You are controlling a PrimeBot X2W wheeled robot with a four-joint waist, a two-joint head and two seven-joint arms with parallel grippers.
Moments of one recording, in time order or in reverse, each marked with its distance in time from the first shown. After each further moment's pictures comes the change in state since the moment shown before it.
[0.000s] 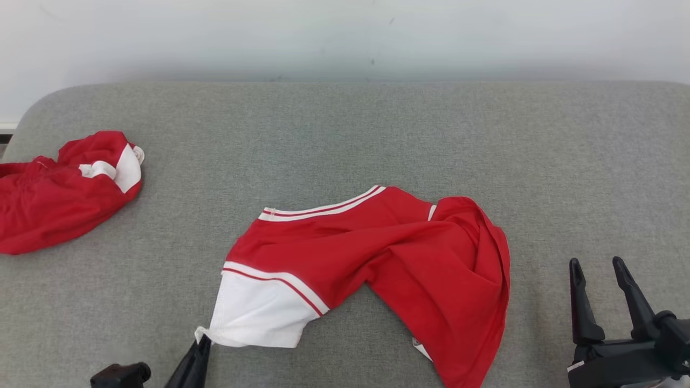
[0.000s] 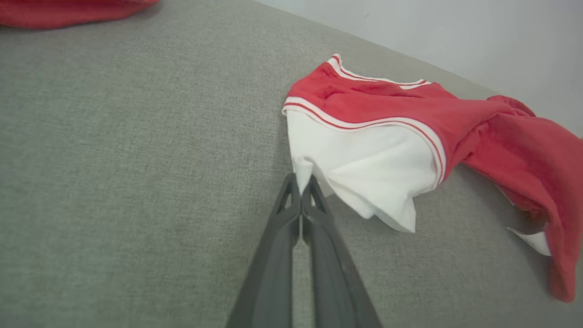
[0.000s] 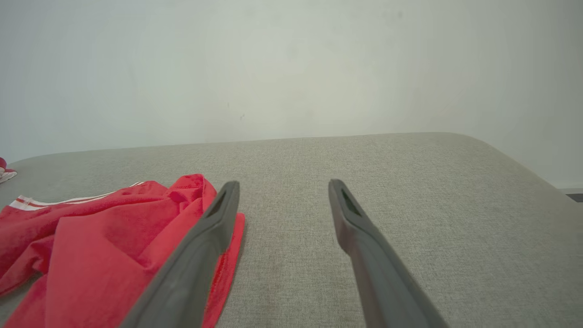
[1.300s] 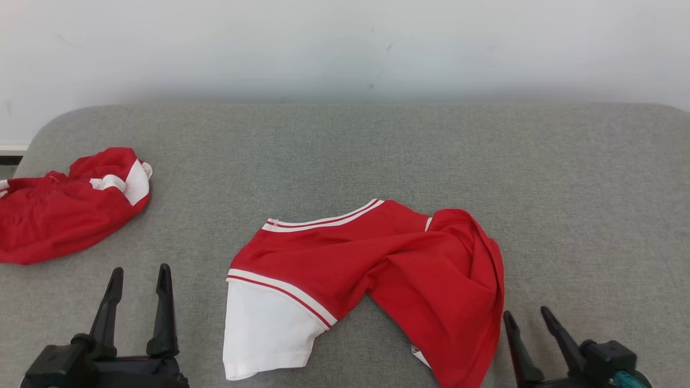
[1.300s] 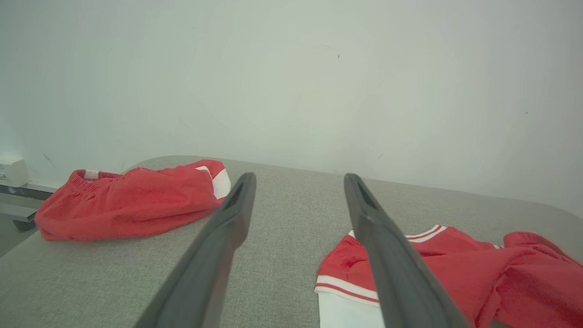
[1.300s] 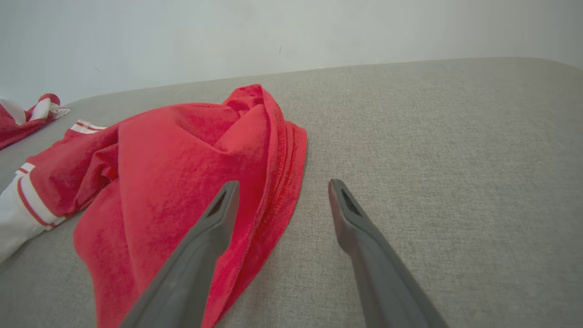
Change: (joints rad) left arm 0.039 -0.311 0.521 -0.170 0.518 -0.155 -0.003; right arm -0.003 0.000 0.183 0.193 0.067 0.000 0.000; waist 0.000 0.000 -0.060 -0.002
